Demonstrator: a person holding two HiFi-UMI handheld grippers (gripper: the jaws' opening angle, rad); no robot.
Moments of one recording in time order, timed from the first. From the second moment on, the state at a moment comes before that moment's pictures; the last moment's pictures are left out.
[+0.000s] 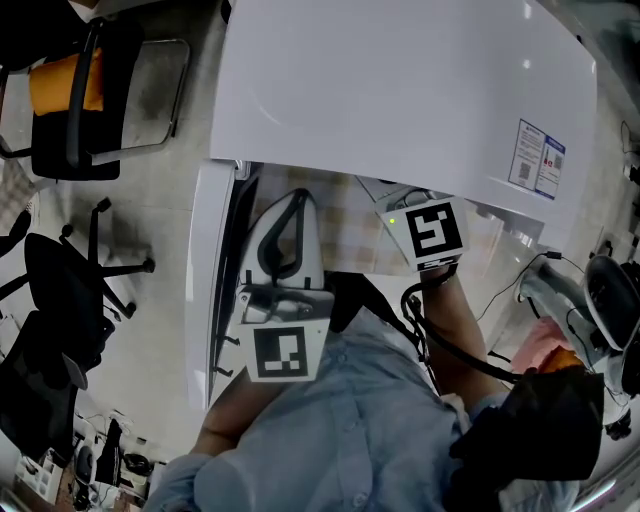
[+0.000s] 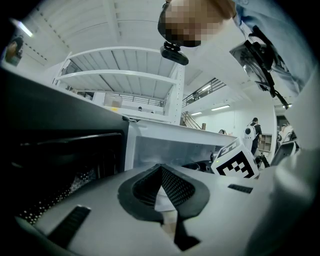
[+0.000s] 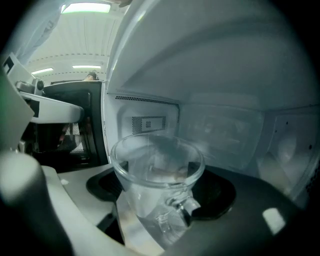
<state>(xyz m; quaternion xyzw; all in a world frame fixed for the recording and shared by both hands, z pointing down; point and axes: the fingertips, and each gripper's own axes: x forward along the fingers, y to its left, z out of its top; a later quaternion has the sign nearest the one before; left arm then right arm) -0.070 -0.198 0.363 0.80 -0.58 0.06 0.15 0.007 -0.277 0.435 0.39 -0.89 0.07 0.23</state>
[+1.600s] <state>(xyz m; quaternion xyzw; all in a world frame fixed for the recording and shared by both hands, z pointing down) -0.029 -0.142 0.331 0.80 -0.58 0.05 0.10 0.054 -0.209 0.409 0.42 -0.88 0.05 0.21</state>
